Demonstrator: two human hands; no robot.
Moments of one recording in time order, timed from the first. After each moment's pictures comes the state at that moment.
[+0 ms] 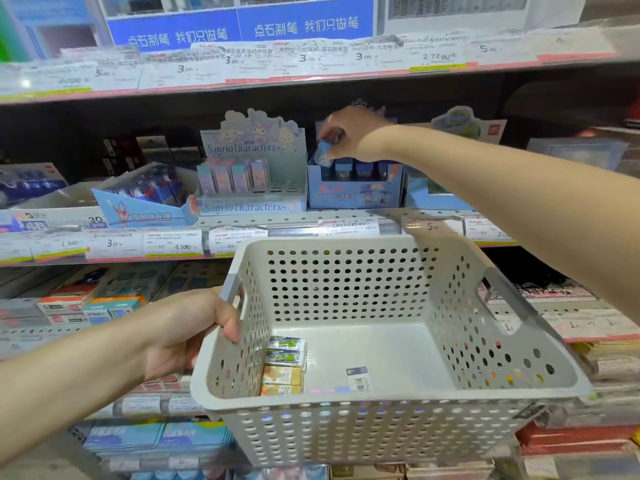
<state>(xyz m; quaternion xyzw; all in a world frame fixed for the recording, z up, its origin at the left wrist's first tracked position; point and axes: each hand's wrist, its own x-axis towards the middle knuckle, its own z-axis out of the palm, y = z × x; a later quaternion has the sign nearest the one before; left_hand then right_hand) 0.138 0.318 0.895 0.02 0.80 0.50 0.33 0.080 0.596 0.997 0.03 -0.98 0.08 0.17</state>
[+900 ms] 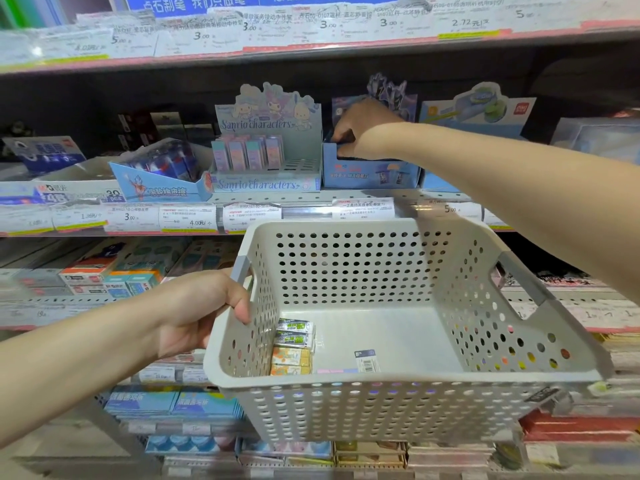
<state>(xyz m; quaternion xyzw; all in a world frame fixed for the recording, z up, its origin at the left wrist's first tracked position) 0.151 0.310 0.889 0.05 0.79 0.52 0.33 0.074 0.585 0.974 0.03 -0.99 0.01 0.16</state>
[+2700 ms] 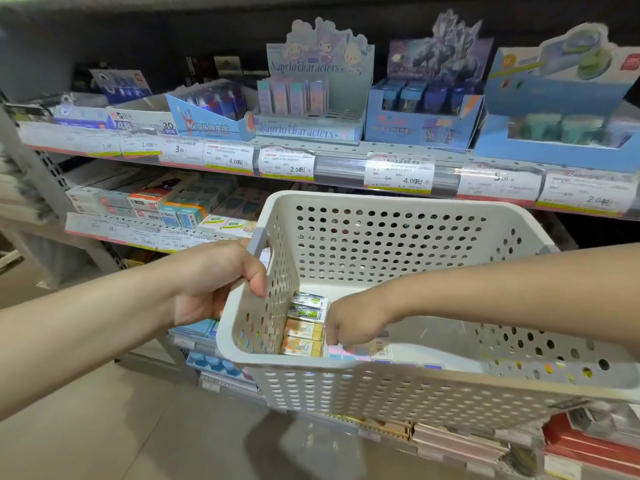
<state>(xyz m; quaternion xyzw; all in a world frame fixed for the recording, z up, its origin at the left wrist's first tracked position) 0.189 0.310 0.862 -0.02 0.79 0.54 0.30 0.202 0.489 0.808 0.19 -0.92 0.06 -0.35</state>
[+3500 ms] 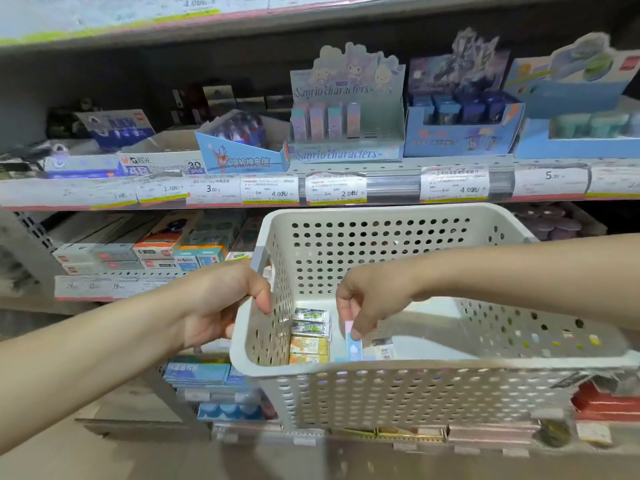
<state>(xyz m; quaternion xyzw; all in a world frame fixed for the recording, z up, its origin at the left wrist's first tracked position) 0.116 0.219 0.865 0.03 0.77 0.53 0.35 0.149 0.423 0.842 0.07 -0.92 0.25 -0.30</state>
